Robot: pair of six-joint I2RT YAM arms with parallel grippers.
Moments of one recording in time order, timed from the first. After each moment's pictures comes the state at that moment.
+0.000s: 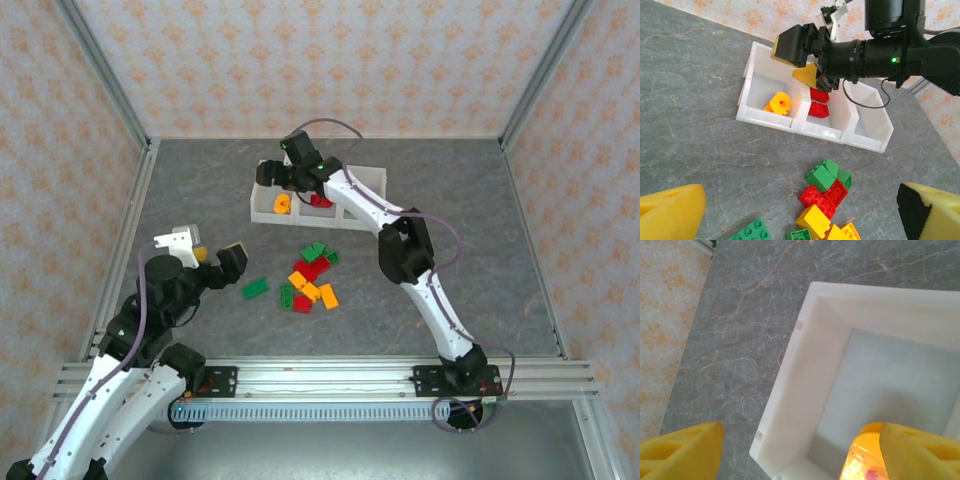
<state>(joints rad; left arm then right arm) -0.39 0.46 0.66 -0.59 -0.11 -0.54 0.67 2.47 2.34 -0.59 -0.20 0.62</state>
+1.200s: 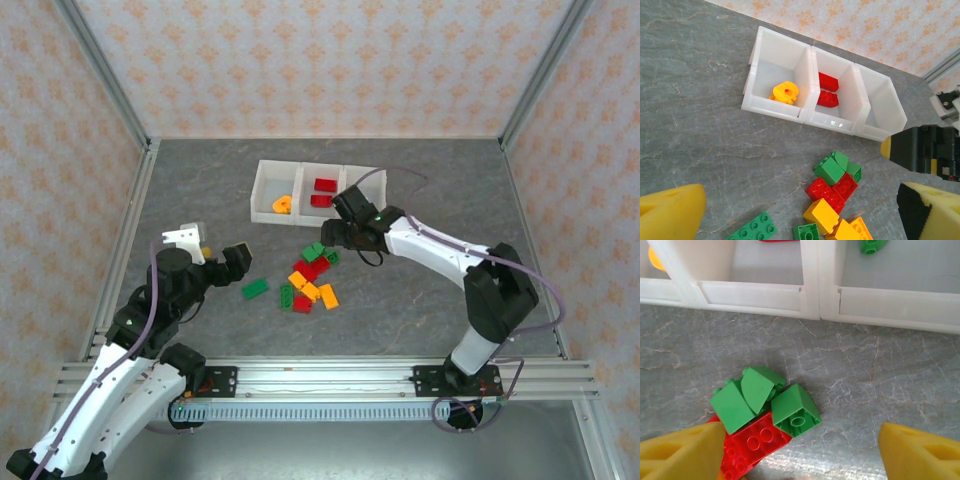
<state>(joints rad) -0.39 0.53 0.66 -0.59 -0.11 -0.54 0.70 1.68 1.22 -0.57 0.09 0.67</state>
